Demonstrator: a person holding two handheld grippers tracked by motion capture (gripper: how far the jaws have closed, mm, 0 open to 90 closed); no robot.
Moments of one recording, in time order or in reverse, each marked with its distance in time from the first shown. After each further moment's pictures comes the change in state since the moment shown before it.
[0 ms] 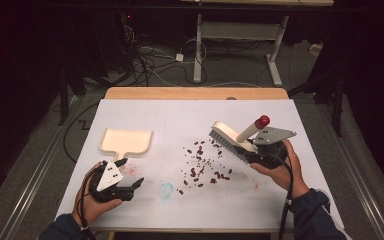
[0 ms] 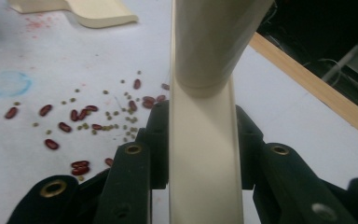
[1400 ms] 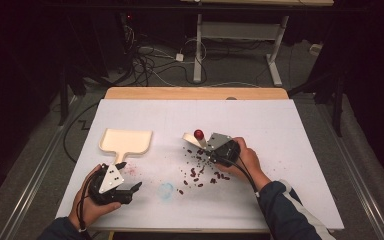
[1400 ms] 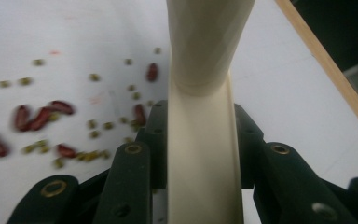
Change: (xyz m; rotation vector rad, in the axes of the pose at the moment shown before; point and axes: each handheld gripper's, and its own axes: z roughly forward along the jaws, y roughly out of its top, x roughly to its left) left arm -0.002 -0.005 0.004 0.074 0.000 0.037; right arm 0.046 0.011 0.111 0.160 -0.008 -0.274
